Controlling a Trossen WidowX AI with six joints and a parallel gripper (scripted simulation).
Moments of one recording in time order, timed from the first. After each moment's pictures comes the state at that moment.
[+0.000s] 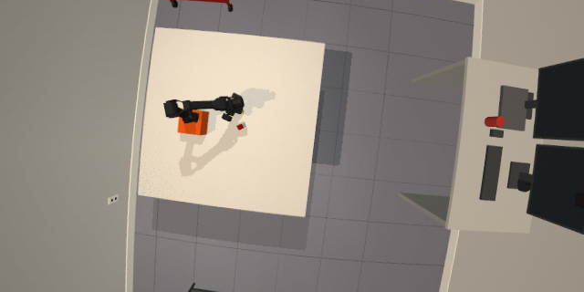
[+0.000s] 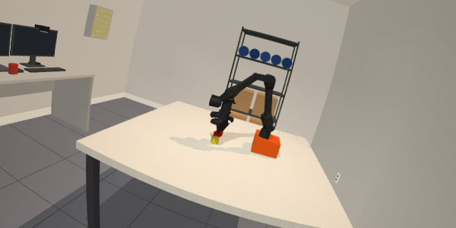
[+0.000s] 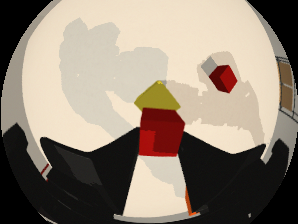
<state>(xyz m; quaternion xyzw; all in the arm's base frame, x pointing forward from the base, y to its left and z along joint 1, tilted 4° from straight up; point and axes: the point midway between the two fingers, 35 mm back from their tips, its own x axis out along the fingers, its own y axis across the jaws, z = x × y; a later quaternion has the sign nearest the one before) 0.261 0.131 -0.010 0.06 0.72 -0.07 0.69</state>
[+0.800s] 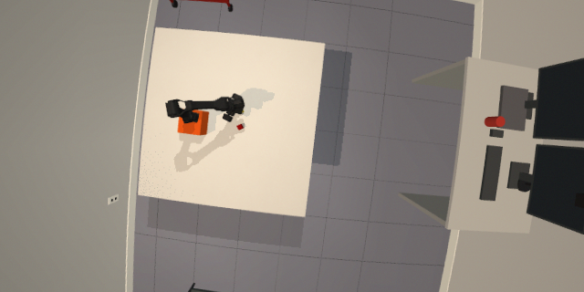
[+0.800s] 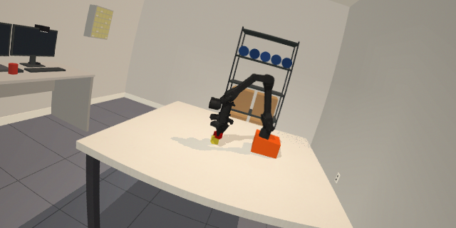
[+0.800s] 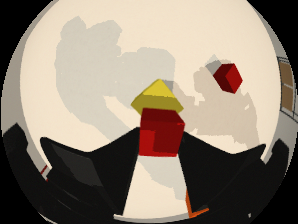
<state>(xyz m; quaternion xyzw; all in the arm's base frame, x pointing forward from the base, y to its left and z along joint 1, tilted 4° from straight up) 0.259 0.130 -0.025 0.06 0.72 -0.07 0.69</state>
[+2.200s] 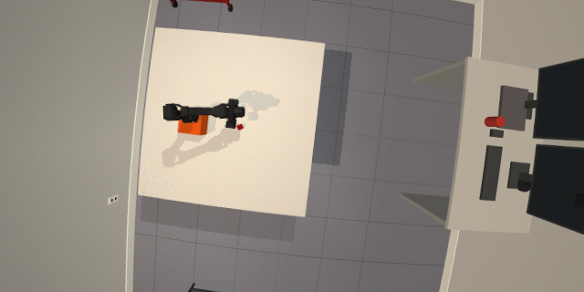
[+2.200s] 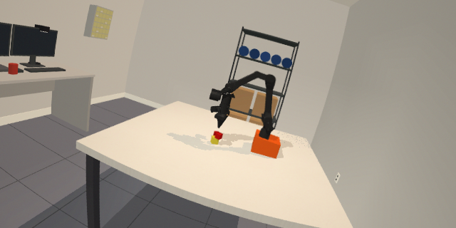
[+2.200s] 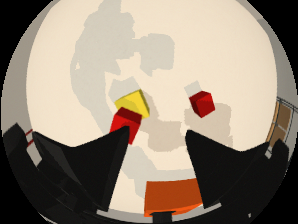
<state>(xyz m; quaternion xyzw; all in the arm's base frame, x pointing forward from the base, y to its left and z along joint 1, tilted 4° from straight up) 0.284 0.093 0.016 -0.05 0.72 0.05 0.69</state>
